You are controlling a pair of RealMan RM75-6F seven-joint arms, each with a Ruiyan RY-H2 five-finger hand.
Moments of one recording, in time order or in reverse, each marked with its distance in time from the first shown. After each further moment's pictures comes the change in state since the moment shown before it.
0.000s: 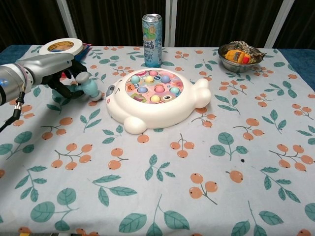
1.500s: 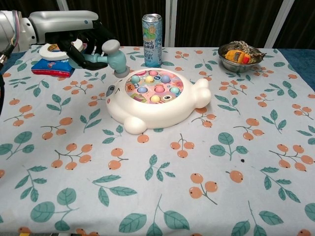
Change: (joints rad) left arm -0.178 0.234 0.094 -0.017 0.549 -0.037 -0.623; right arm -0.021 0.016 -0.006 -0.038 -0.001 0.022 -0.036
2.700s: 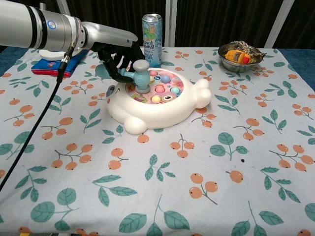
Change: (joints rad) left arm -0.227 -0.028 -0.047 -0.030 -0.289 -0.386 0.237; right arm -0.006 -0.009 -0.002 0.031 0.005 -0.004 0.033
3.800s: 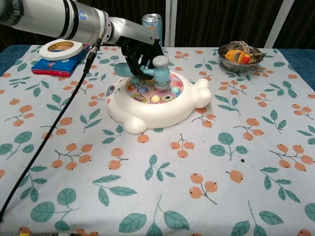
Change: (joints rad) left arm -0.115 -0.029 -0.040 0.029 -0.133 -0.119 0.032; right arm -0.018 -0.007 0.000 0.036 0.004 0.015 0.044
